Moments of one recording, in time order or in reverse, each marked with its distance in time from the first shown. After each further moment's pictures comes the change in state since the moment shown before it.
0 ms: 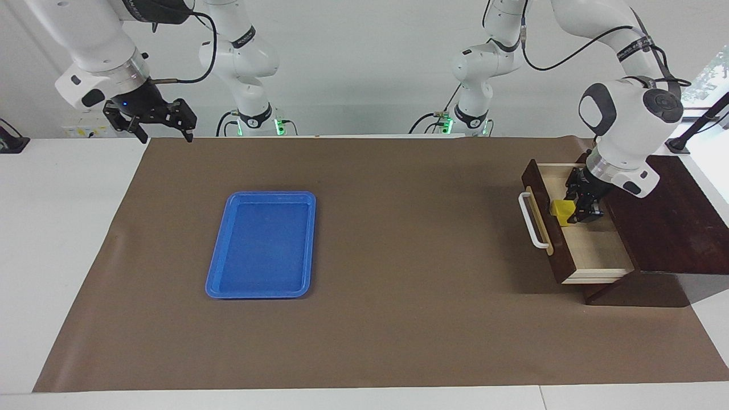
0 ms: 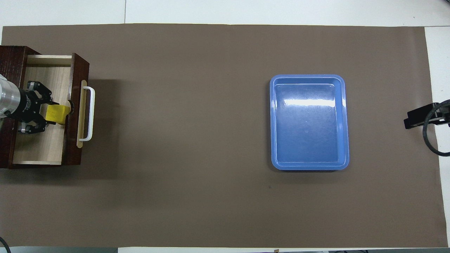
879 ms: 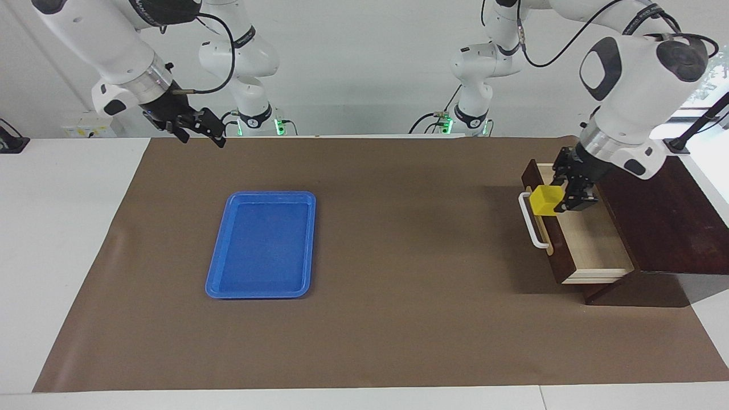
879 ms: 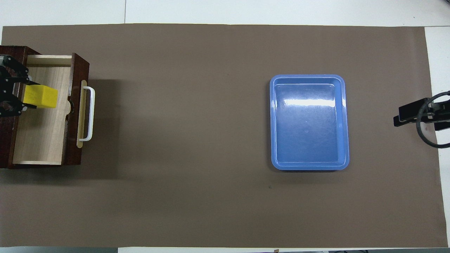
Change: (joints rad) left arm -0.232 0.107 -0.011 0.418 -0.043 -0.345 -0.269; right arm 0.049 -0.001 0.018 -0.073 0.267 0.019 0.510
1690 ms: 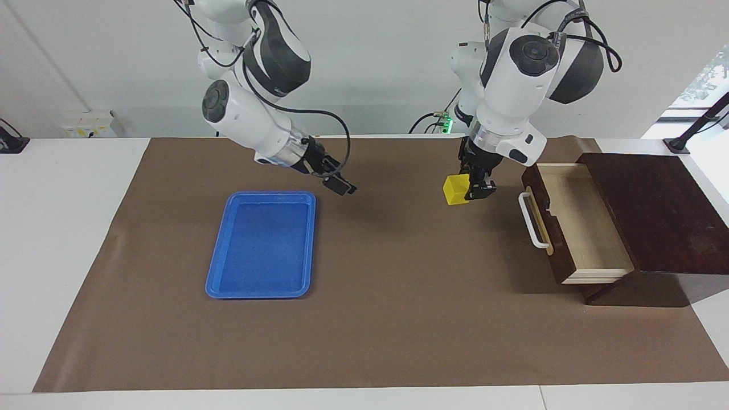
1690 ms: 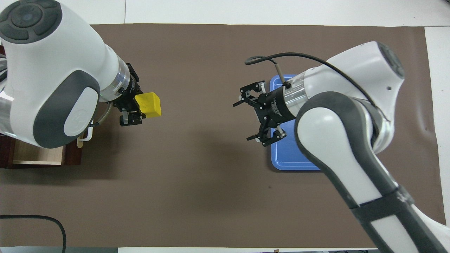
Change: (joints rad) left arm -0.253 0.011 -0.002 0.011 0.000 -0.033 -0.431; right arm 0.352 0.213 0.009 -0.129 0.488 0.530 0.823
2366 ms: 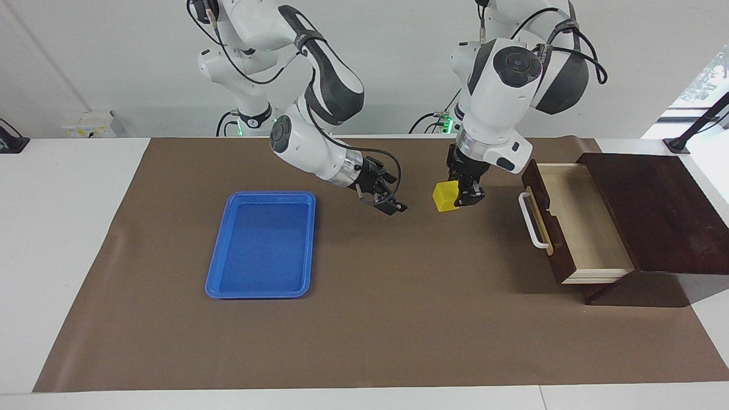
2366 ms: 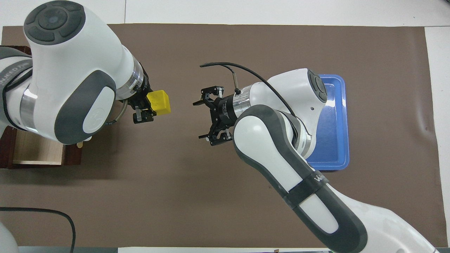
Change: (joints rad) left arm -0.024 0.035 0.001 0.016 0.000 0.043 -0.057; right arm 0.163 0.174 -0.001 0.062 0.175 0.261 0.132
